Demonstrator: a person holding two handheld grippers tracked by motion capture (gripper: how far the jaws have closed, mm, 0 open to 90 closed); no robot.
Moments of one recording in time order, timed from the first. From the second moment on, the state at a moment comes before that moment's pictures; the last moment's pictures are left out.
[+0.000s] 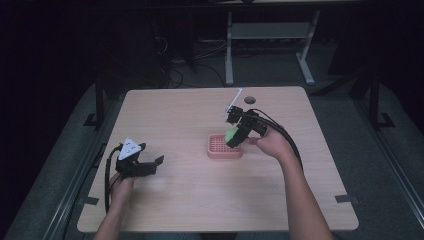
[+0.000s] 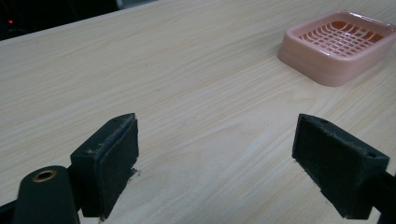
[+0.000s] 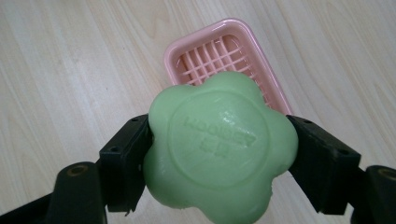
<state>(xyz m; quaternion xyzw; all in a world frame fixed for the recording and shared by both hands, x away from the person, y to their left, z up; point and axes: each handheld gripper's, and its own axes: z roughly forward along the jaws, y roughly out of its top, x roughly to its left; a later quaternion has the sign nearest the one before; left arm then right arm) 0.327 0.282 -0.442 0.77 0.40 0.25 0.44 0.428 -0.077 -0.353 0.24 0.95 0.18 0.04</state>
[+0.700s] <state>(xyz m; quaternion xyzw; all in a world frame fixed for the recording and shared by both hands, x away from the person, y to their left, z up) 0.327 0.281 -0.442 0.77 0.39 0.25 0.44 0.450 -0.068 -0.365 0.25 0.95 0.19 0.03</state>
